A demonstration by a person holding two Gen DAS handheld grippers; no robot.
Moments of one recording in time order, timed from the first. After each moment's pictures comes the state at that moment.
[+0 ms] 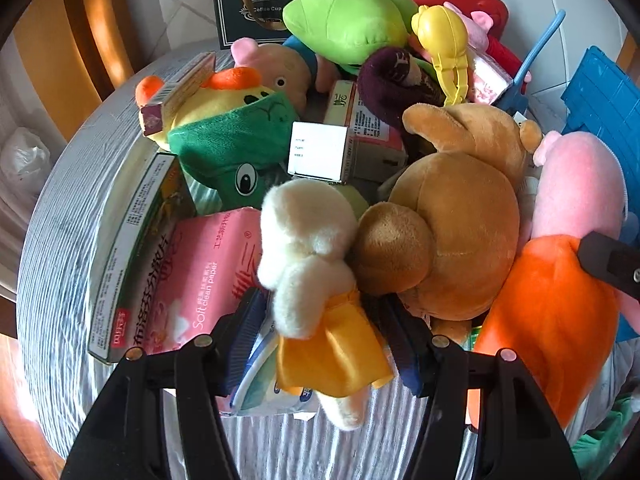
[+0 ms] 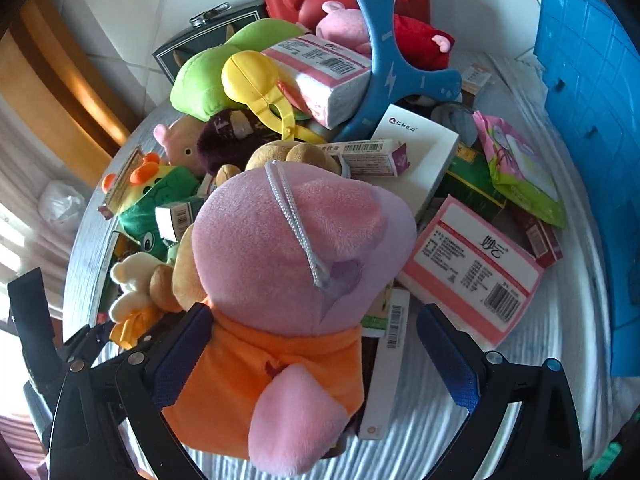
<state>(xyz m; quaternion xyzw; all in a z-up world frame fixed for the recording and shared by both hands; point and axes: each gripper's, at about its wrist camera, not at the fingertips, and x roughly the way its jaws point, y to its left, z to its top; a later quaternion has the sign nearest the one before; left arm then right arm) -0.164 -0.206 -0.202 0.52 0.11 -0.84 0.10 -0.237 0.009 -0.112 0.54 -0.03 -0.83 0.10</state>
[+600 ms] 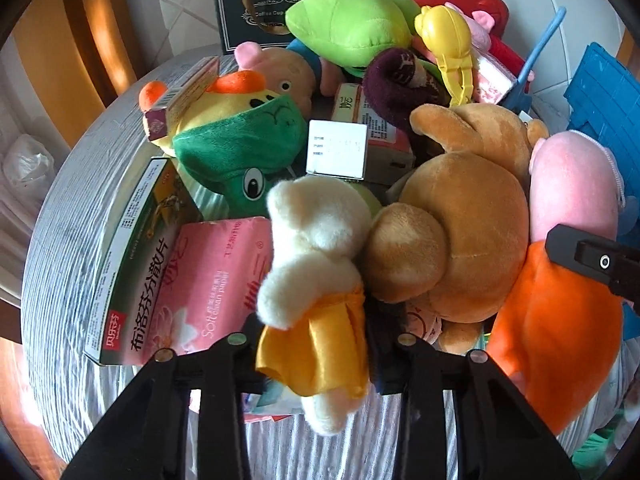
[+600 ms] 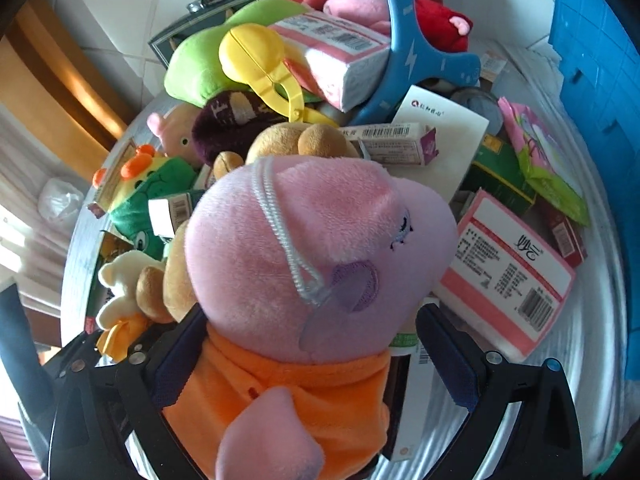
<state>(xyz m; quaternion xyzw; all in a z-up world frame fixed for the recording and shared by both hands) -0.158 -0.209 -0.204 0.51 0.11 -0.85 0.10 -0.247 -0.001 -0.129 0.55 -0.04 -0.83 0.12</state>
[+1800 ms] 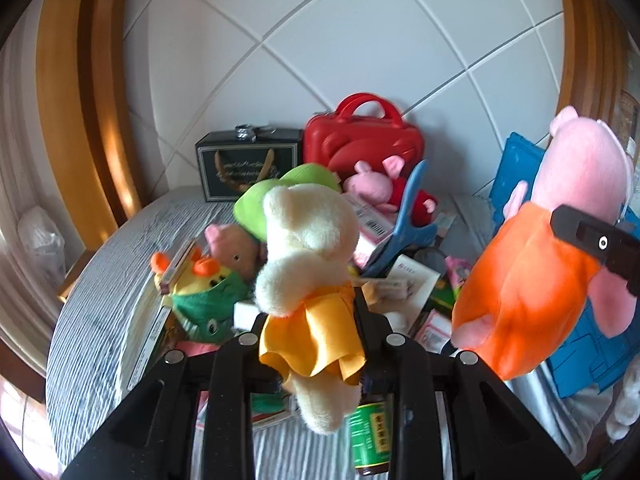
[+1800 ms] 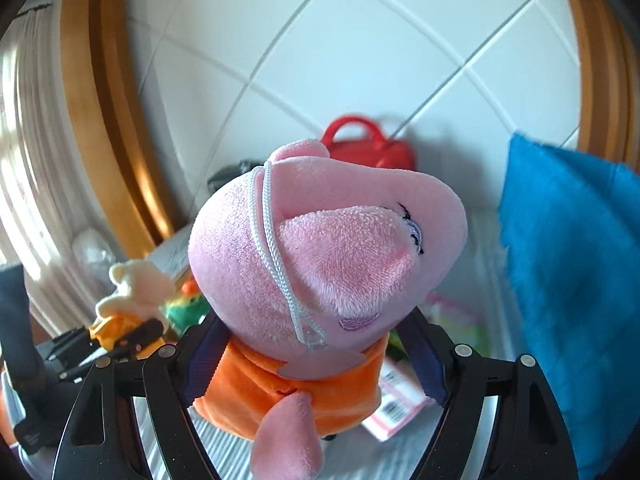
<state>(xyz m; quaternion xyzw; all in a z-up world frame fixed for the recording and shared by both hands) -0.131 -0.099 -0.024 0.31 0.07 -0.94 0.10 -0.178 0.102 0.063 0.29 0.00 -0.94 0.16</state>
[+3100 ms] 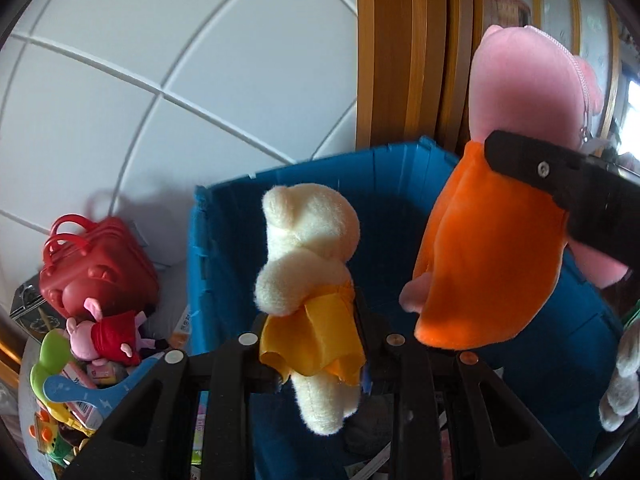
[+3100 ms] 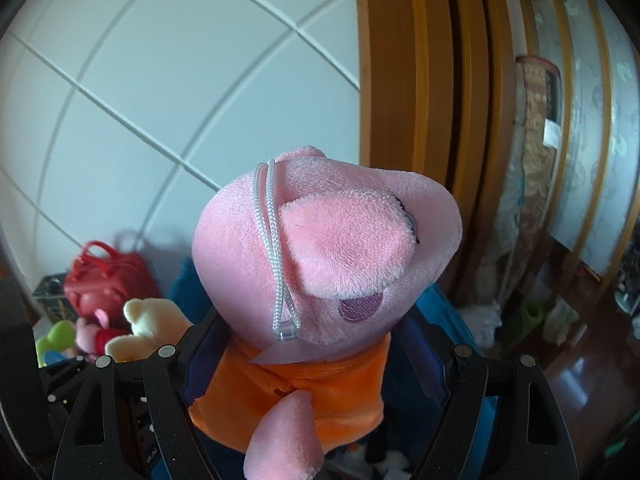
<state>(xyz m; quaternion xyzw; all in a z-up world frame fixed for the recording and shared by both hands) -0.415 0.361 0.079 0.37 -0.05 -0.92 -0.11 -0.344 0.526 0.189 0.29 -0.01 -0.96 -0.07</state>
